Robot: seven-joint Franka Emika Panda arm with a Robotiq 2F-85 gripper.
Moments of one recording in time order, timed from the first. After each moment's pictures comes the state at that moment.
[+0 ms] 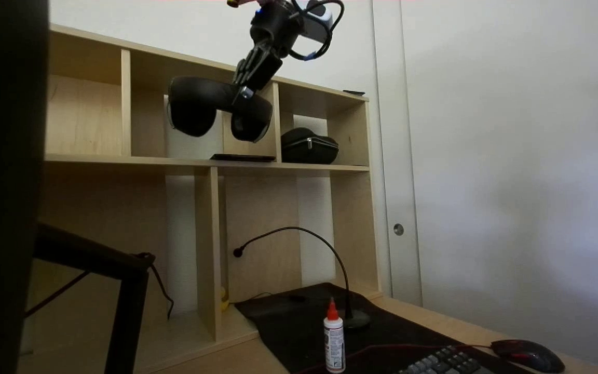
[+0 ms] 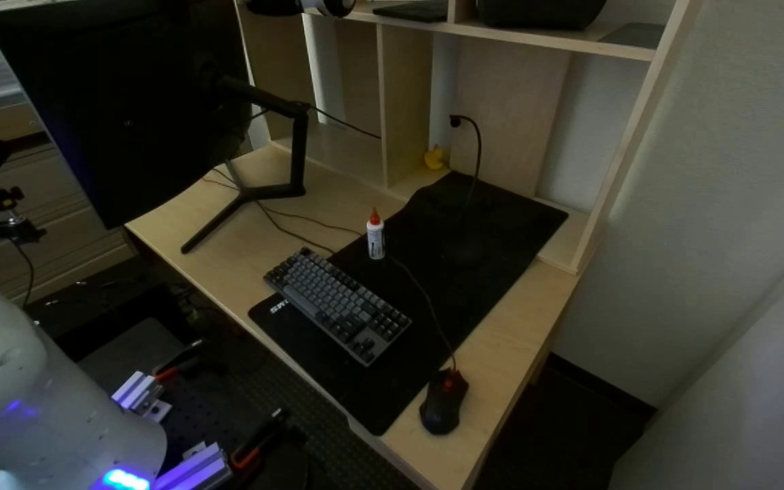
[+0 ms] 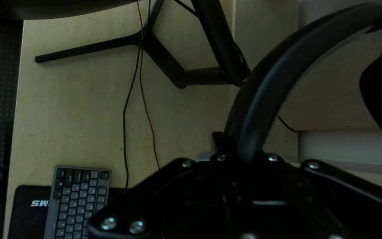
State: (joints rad) arm 0.11 -0.13 0.11 -1.77 0.37 2.04 1.62
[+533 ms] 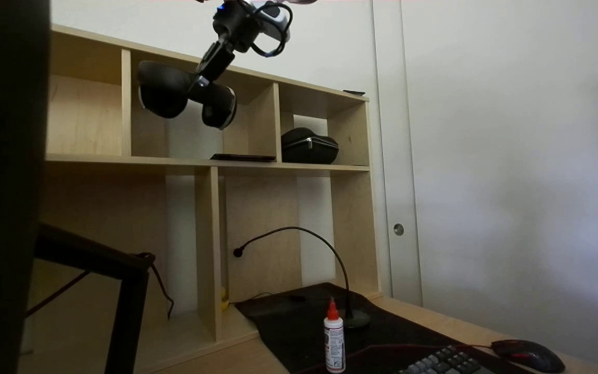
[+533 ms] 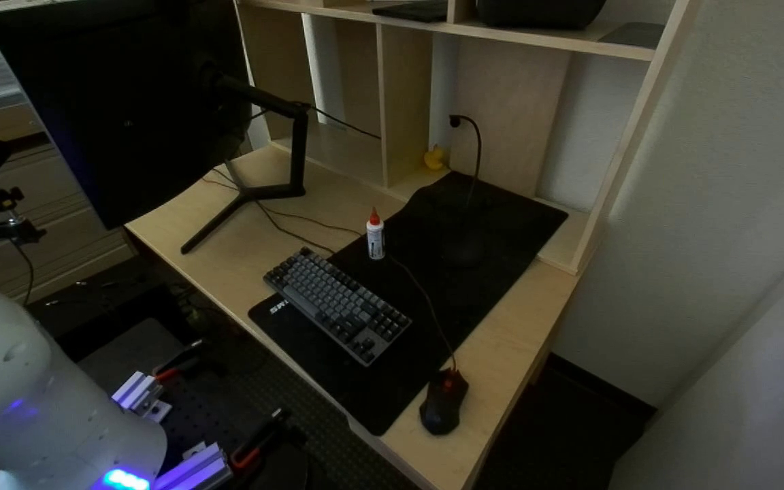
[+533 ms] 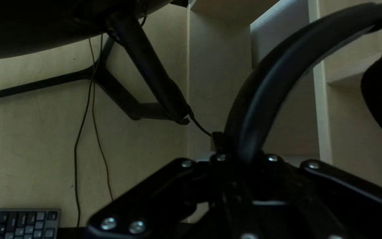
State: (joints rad) arm 0.15 0.13 0.13 -1.41 0.36 2.05 1.70
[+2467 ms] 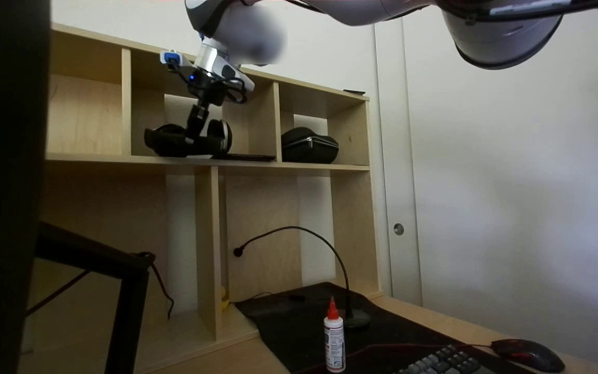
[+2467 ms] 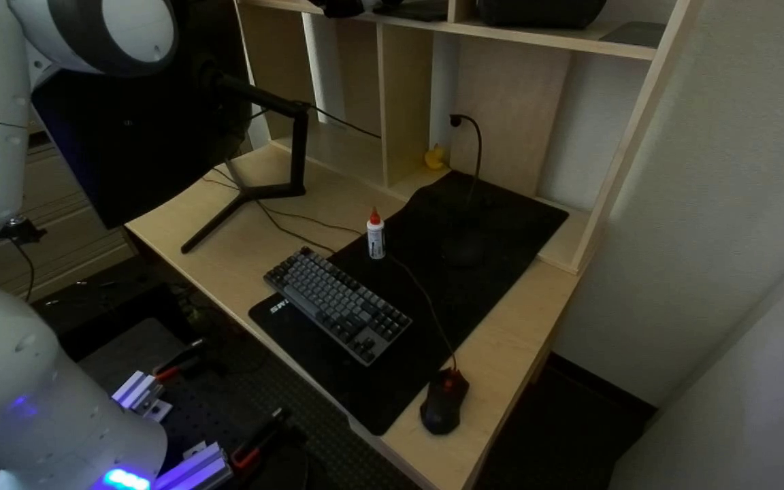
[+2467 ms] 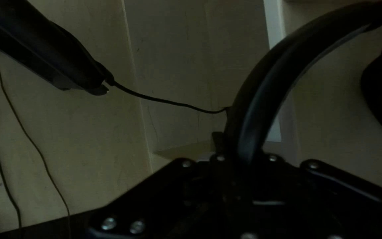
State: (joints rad) arm 0.21 0.62 0.10 -0.86 0.05 2.03 1.97
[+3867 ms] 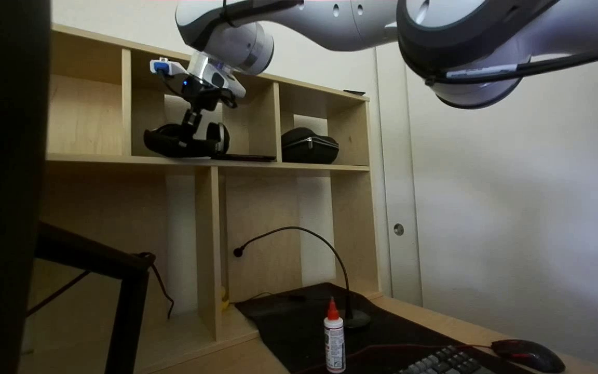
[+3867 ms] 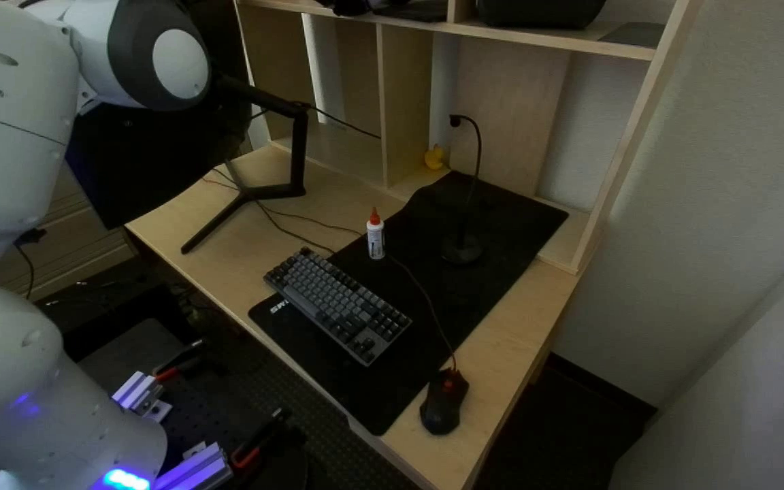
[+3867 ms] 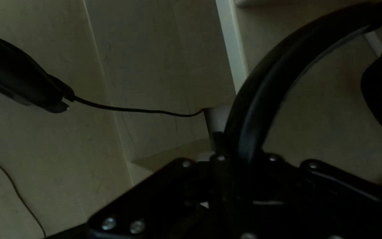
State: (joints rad) arm 0.25 0.80 0.05 -0.60 0.02 2.02 2.05
